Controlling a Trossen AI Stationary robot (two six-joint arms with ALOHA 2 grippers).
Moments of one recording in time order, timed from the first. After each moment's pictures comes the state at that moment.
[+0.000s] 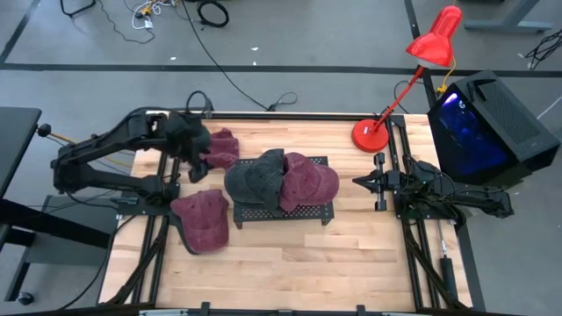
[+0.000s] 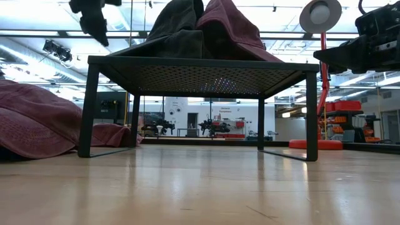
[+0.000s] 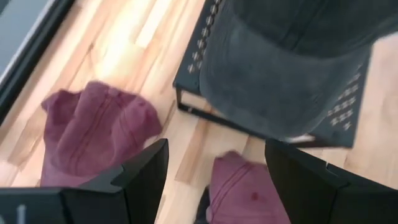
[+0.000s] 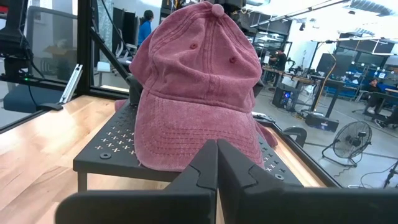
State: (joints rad) left arm 0.30 1.02 1.22 -1.20 0.02 -0.11; right arm -0.14 0.01 0.02 0.04 -0.14 -0.20
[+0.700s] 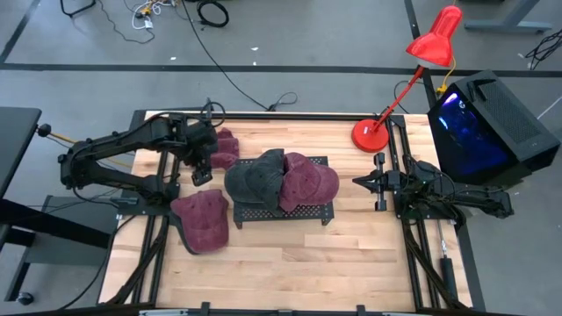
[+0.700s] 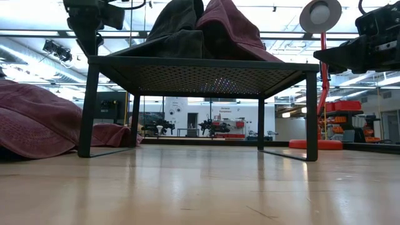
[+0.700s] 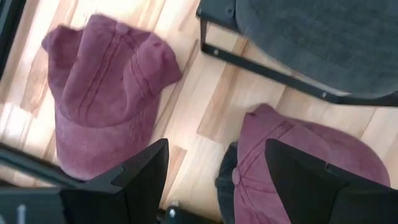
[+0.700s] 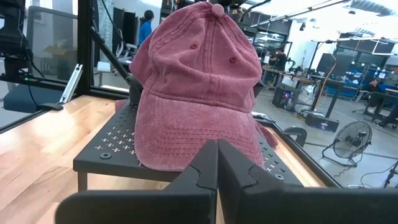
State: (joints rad) left arm 0.30 1.13 1.17 -1.31 -0.05 -0.10; right arm -0.14 0.01 0.02 0.04 -0.14 -0.20
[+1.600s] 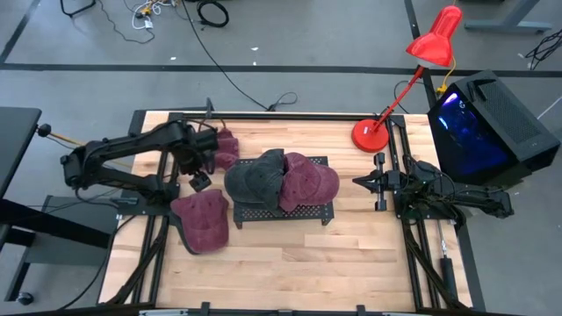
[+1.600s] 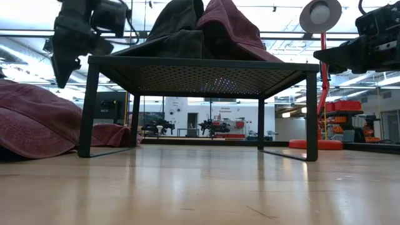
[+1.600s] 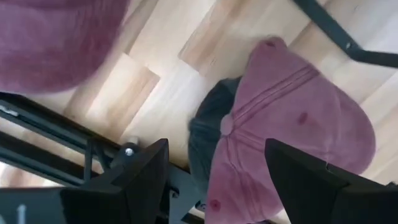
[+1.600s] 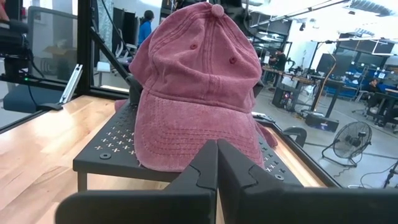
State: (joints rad) left arm 0.39 1.18 0.98 -1.37 0.12 -0.25; right arm -0.14 0.01 0.02 0.04 -0.14 -0.20
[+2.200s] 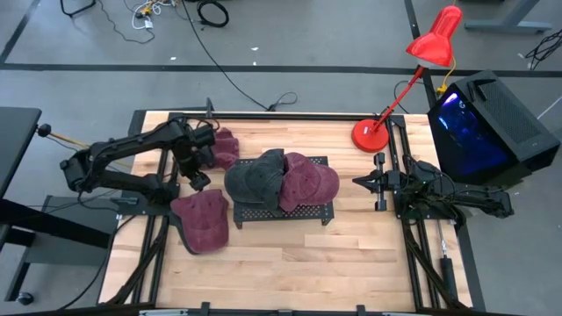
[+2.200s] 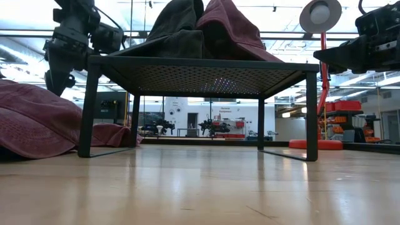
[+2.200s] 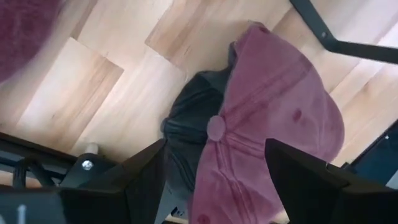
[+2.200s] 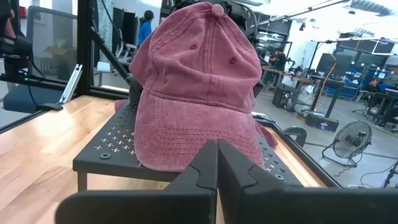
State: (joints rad) left arm 0.56 1.18 0.84 -1.29 0.32 -0.09; right arm -0.14 0.01 0.02 0.04 -0.14 -0.20
